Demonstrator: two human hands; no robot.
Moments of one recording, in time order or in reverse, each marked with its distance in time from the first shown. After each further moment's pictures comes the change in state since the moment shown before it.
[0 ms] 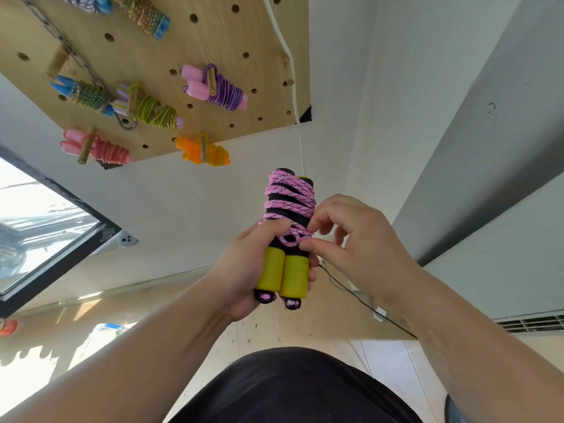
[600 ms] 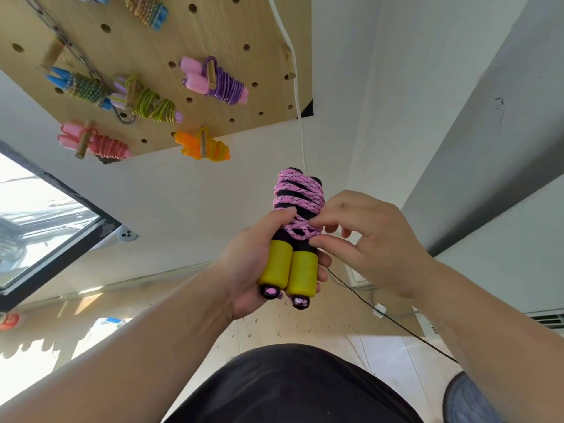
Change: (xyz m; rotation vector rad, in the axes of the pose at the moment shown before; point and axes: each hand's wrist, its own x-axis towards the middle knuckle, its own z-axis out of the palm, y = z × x) left_hand 0.003 0.005 0.005 -0.028 -0.066 -0.114; right_hand 0.002 0.009 -0.012 -0.123 -0.009 -0.214
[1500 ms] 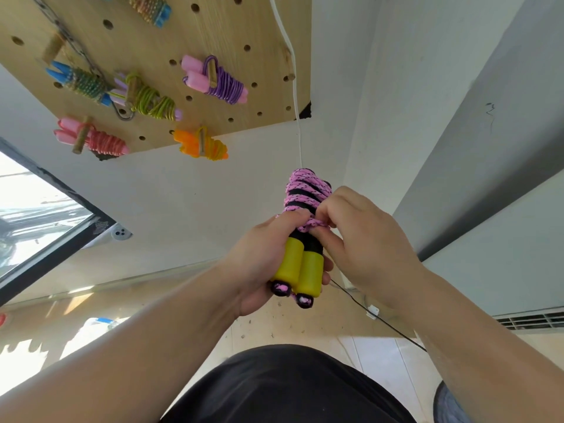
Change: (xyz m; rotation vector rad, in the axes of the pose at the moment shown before) left_hand -0.003 -0.003 0.011 0.124 0.046 0.054; right_hand -0.003 -0.018 0.010 -0.309 0.036 0.142
